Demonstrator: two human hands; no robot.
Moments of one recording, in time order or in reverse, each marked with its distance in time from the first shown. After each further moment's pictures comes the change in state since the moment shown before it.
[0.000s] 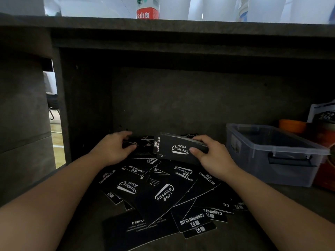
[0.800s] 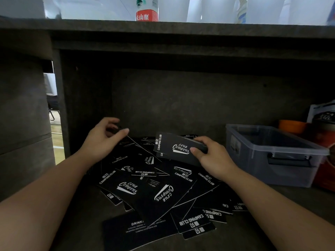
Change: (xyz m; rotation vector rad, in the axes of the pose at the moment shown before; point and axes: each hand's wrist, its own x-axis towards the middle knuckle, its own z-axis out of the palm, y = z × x) left_hand -0.004 -0.014 -0.014 -0.554 0.304 -0.001; right_hand 0.000 -0.003 -0.001 -0.004 -0.025 0.051
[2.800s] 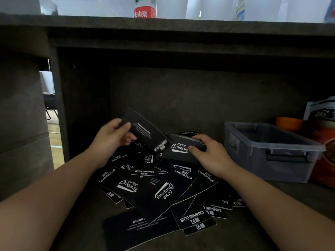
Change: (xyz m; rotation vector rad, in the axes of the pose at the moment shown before) left_hand -0.012 0.028 0.020 -0.489 -0.159 -0.112; right_hand 0.000 0.000 0.003 0.021 -0.009 0.012
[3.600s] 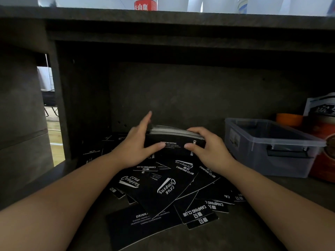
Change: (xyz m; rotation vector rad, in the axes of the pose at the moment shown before) left_hand -0.010 -0.011 0.035 0.723 -0.285 0.194; right_hand 0.000 -0.001 0.005 0.116 0.036 -0.169
